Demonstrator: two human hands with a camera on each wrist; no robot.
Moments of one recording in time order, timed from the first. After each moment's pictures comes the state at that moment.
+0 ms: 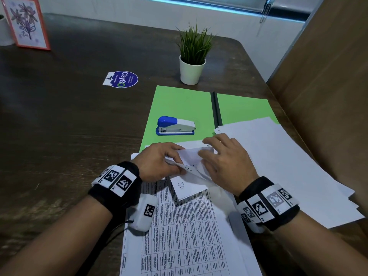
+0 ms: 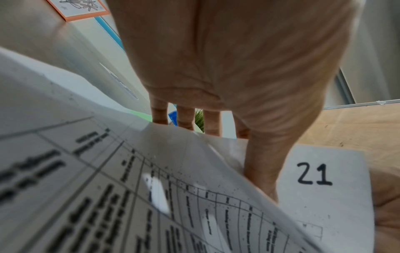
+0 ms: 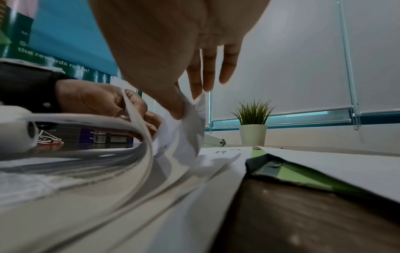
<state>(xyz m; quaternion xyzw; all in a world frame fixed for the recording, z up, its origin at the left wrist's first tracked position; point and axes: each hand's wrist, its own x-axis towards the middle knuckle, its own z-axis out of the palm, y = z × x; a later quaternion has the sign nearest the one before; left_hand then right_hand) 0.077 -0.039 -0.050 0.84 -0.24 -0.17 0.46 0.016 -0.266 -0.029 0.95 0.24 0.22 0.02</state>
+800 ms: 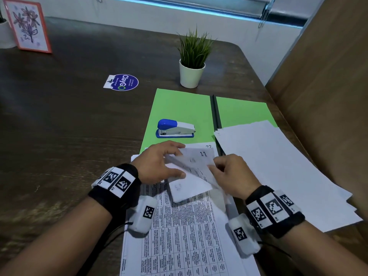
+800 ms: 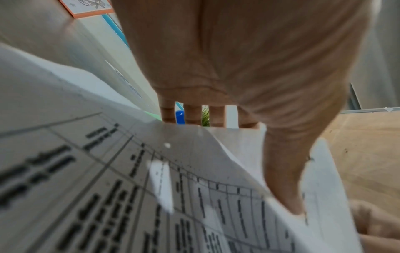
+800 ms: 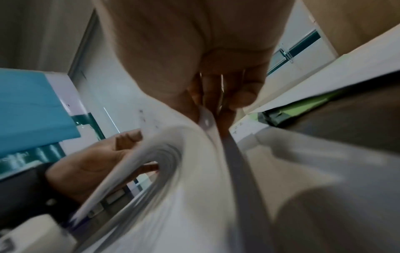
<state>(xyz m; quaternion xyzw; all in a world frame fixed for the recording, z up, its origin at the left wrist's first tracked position) 0.076 -0.037 -0.048 0.84 -0.24 -0.15 0.45 0.009 -0.274 -0.038 0.95 0.01 -0.01 -0.32</state>
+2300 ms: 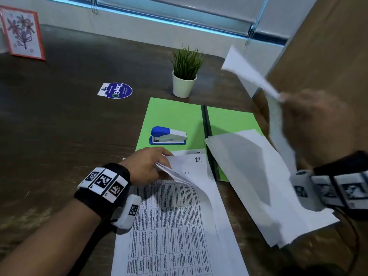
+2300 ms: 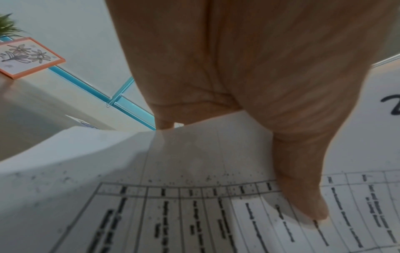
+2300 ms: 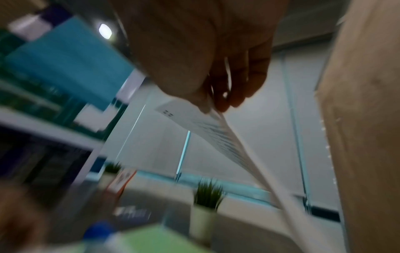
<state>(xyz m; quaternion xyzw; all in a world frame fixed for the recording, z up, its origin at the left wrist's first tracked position) 0.081 -0.026 -0.026 0.87 -0.33 -0.16 0.32 -0.002 -0.351 0.122 0.92 0.01 0.37 0.11</state>
